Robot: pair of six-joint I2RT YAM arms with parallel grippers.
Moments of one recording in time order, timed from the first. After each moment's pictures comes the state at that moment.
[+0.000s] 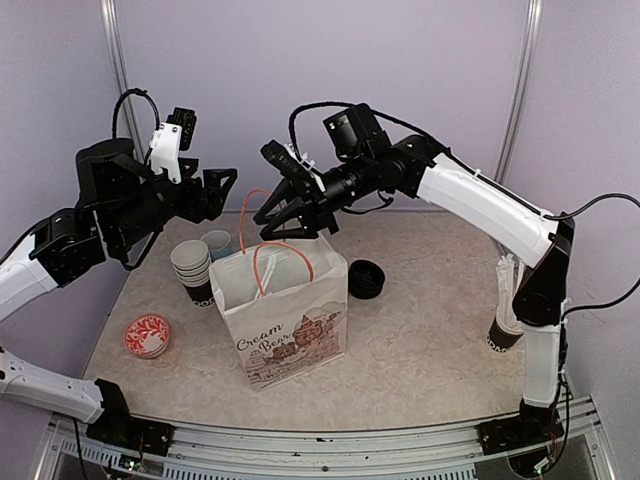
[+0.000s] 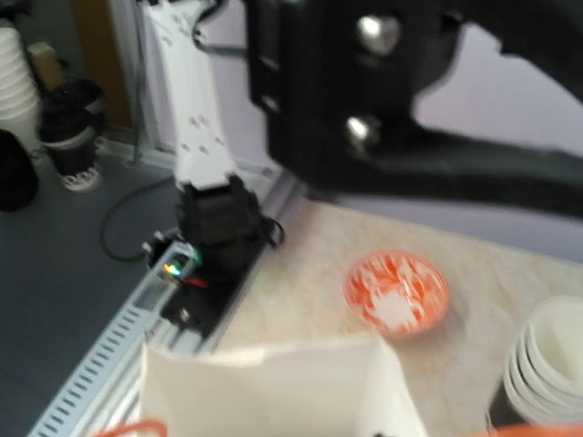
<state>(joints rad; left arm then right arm) -0.89 1.08 1.22 -0.23 -0.48 0.02 0.88 2.06 2.25 -0.73 -1.00 -0.50</state>
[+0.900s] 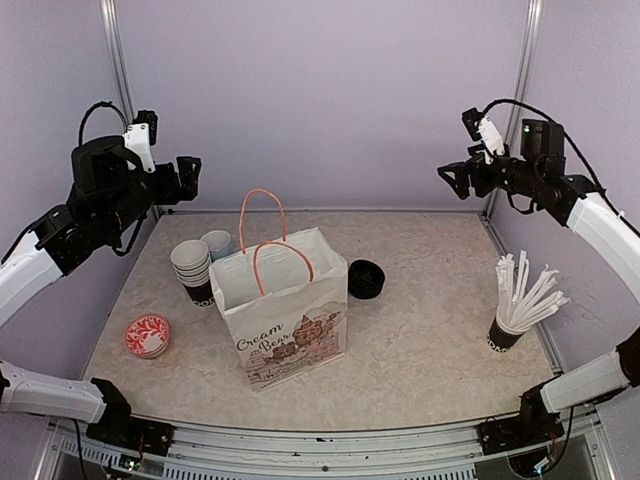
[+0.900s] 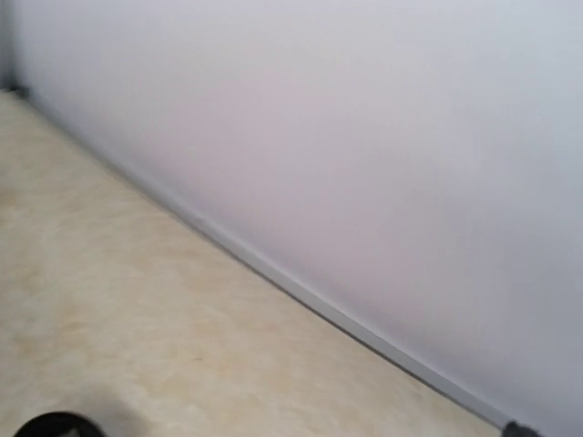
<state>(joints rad) -0.64 1.07 1.18 -0.24 -0.50 -0.09 0.26 1.31 1.37 -0.30 -0.29 -0.33</state>
